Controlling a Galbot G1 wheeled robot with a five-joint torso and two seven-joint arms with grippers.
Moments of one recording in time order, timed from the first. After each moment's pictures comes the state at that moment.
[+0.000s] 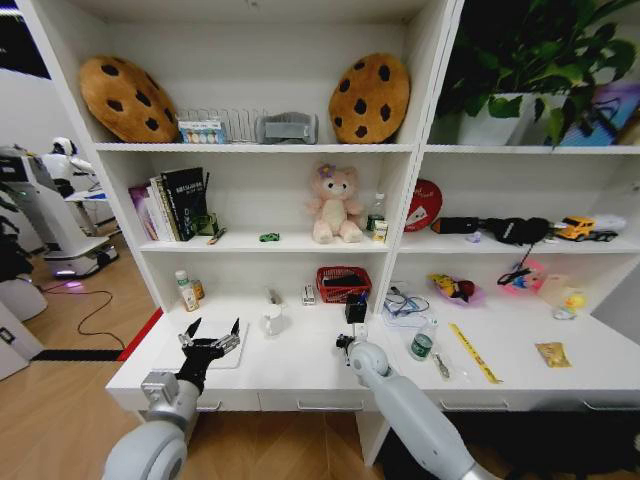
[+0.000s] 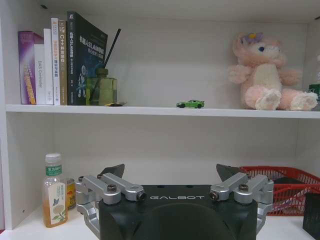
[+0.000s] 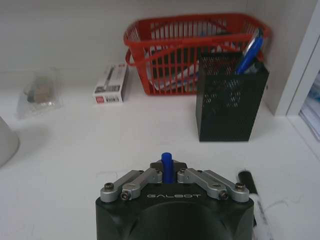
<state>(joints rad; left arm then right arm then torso) 1.55 -1.19 -0.58 -2.34 -0.41 0.30 -0.19 -0.80 1.22 -0.02 1.56 0.79 -0.55 0.54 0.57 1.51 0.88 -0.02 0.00</state>
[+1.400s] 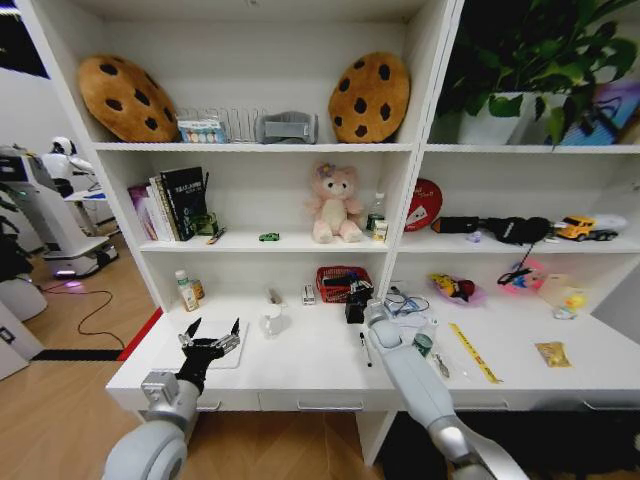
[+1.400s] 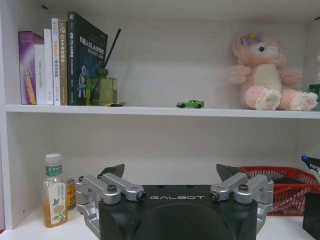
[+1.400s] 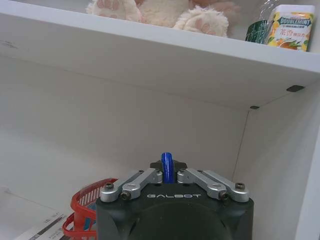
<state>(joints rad) 1.55 -1.19 -0.58 -2.34 -0.41 0.30 -0.19 -0.58 1.35 0.22 1.01 0.07 0.22 0.02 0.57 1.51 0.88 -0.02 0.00</state>
